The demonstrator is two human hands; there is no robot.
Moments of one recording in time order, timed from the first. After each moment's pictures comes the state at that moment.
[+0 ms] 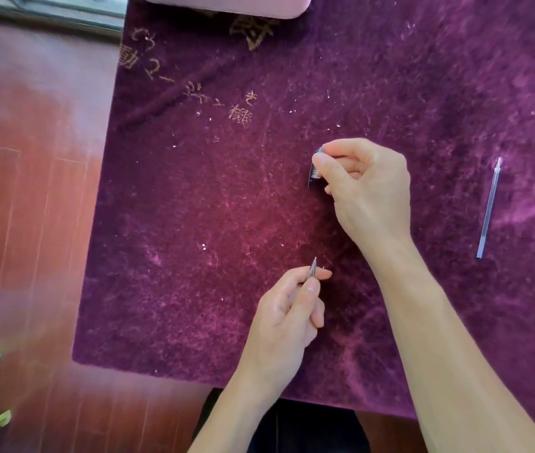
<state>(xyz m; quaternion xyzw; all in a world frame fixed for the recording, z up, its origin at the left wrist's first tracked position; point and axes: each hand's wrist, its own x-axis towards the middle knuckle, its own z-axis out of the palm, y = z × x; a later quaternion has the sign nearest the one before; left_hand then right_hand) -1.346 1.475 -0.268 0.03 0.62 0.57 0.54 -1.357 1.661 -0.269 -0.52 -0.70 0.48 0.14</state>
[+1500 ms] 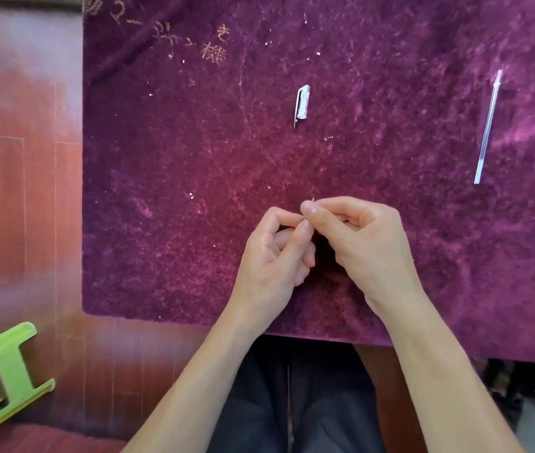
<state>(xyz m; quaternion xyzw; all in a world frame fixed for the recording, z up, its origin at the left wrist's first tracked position) -1.343 1.470 -0.271 0.08 0.64 0.57 0.52 -1.250 1.585 -0.259 -0.51 -0.56 0.64 0.07</state>
